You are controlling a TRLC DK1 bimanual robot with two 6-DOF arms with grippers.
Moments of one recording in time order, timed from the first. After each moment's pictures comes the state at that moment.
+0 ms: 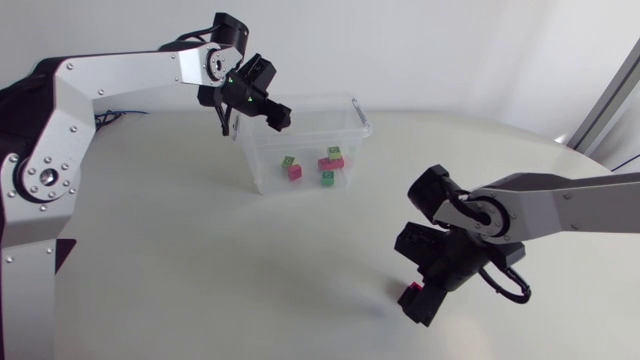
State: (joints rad) left arm -0.27 2.30 2.04 -0.52 0.19 0.36; right arm 0.44 1.59 0.76 -0.66 -0.07 -0.37
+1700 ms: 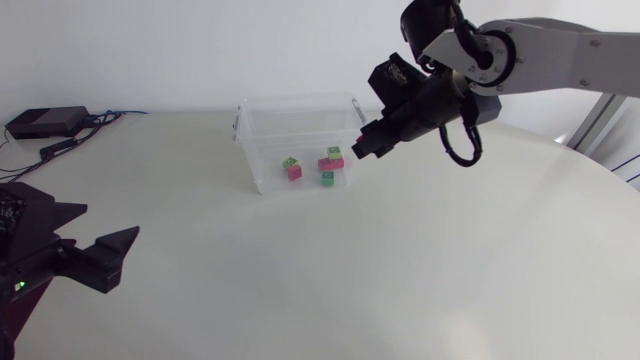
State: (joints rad) left arm -0.05 0.54 0.51 -0.50 0.03 0.35; right arm 0.44 1.69 1.40 -0.56 -0.02 -0.24
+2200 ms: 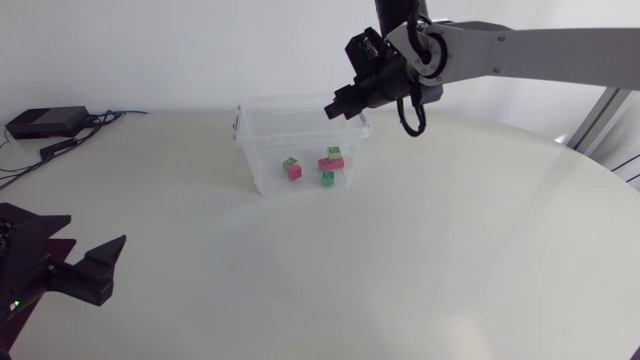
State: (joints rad) left arm 0.03 0.42 0.43 -0.50 0.03 0.39; right arm 0.43 1.94 1.65 -0.31 -0.02 -0.22
